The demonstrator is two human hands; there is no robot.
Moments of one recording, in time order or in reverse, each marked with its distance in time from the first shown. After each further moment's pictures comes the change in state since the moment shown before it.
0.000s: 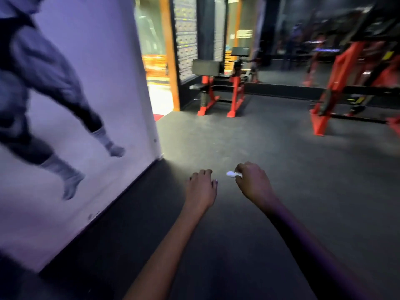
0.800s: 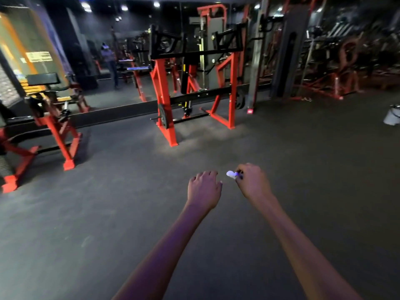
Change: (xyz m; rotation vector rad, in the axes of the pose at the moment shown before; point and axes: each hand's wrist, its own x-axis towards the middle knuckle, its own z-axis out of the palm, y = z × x) left_hand 0.429 0.540 0.193 -0.130 -0.192 0.929; right_hand 0.238 0.545 -0.157 -0.290 0.354 0.834
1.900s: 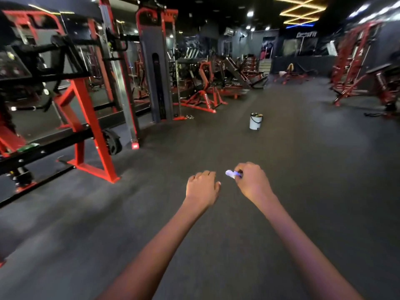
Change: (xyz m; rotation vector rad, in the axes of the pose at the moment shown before) left_hand 0.868 0.421 0.250 -0.055 -0.146 0.652; right_hand 0.689 0.584 -0.038 -0.220 0.253 0.579
